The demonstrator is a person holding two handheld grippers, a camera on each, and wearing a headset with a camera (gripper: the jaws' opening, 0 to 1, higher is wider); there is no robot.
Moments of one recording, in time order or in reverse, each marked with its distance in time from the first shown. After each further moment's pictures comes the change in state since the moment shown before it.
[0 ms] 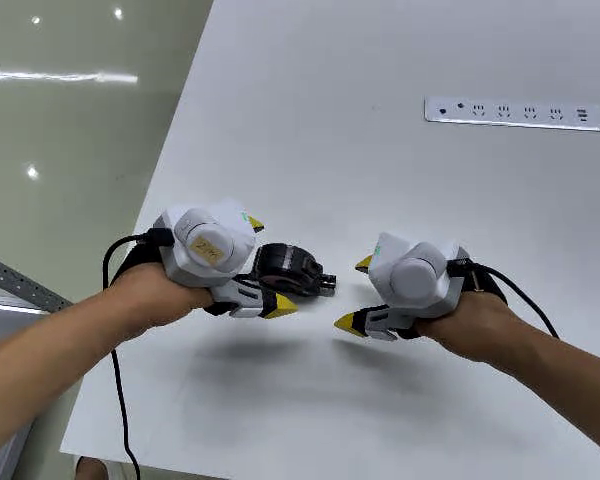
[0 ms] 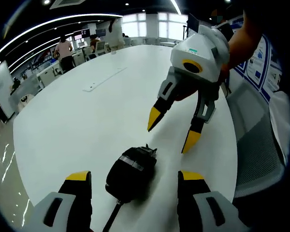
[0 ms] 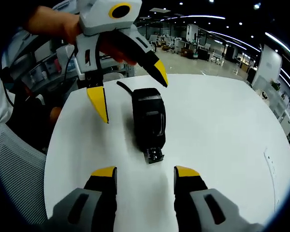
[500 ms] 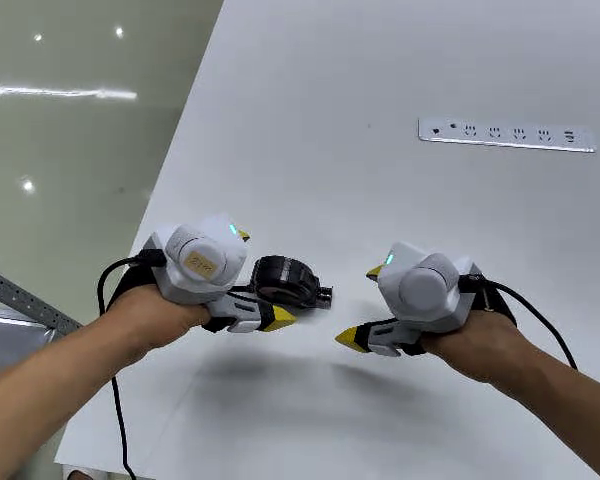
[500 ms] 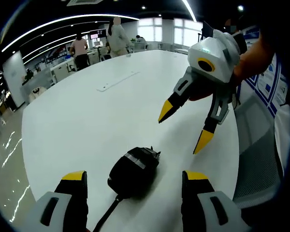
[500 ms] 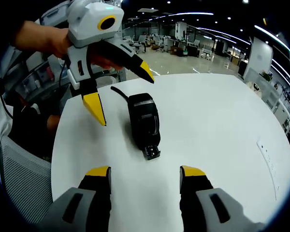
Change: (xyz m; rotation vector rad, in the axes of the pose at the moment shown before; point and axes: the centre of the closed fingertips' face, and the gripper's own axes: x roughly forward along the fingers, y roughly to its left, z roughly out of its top) left arm -0.011 0.004 0.000 -0.109 -0.035 0.084; right arm -0.021 0.000 0.003 0.081 0.003 -0.054
